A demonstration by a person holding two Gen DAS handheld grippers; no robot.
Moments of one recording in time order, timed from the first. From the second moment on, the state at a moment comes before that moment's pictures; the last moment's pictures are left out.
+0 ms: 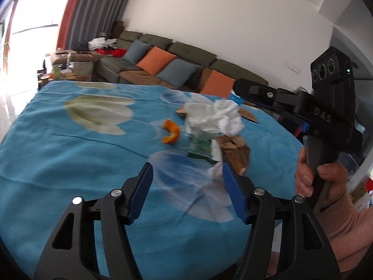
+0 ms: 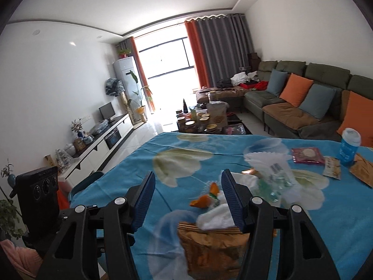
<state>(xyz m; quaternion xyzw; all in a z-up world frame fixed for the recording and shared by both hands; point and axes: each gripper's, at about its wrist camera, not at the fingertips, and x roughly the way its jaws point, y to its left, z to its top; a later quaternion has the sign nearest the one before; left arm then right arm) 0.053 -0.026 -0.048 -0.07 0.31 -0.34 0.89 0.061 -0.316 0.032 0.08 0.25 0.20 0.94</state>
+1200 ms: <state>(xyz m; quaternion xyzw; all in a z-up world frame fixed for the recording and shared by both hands) 0.074 -0.091 -0.055 -0.07 0.34 -0.42 0.84 0.075 -0.352 0.000 0.14 0.29 0.19 0.93</state>
